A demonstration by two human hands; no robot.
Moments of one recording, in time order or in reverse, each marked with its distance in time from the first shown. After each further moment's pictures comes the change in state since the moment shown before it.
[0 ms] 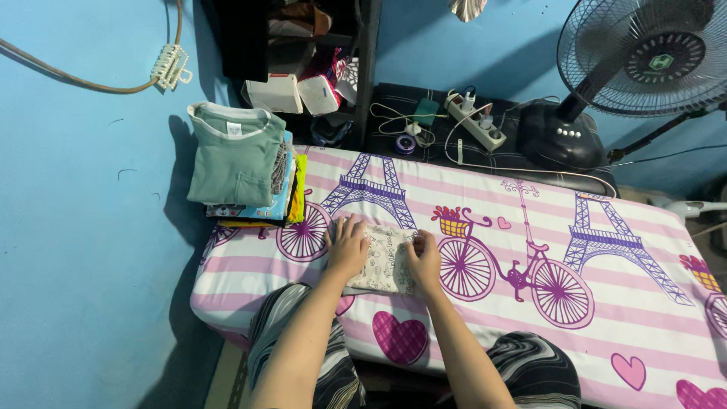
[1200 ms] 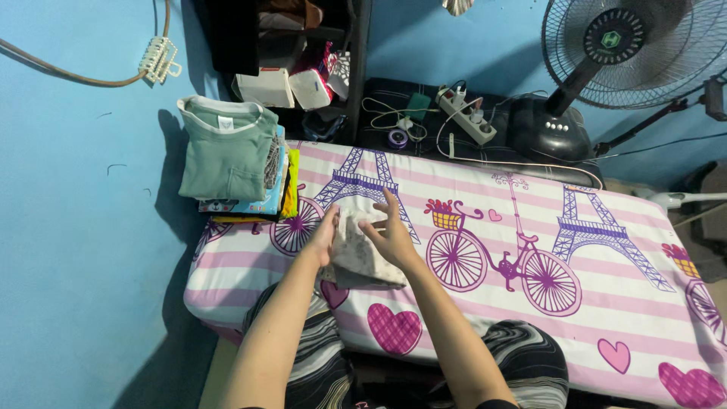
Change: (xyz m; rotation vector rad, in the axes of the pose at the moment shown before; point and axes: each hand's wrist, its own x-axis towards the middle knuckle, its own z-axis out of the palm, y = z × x) left_hand 0.022 -0.016 -0.057 -1.646 -0.521 -0.676; right_hand 0.006 -0.127 0.009 0.091 -0.383 -0.106
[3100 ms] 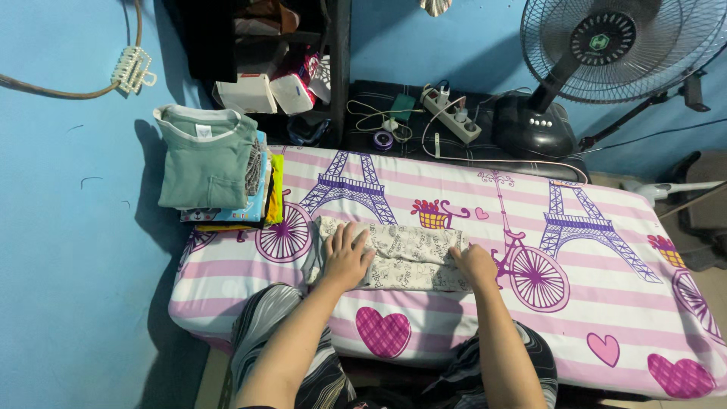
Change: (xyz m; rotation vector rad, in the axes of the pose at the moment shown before) left_hand 0.011 -0.095 0.031 1.781 0.424 1.065; right_hand -0.053 0.156 -0.177 -0.804 0.204 0.714
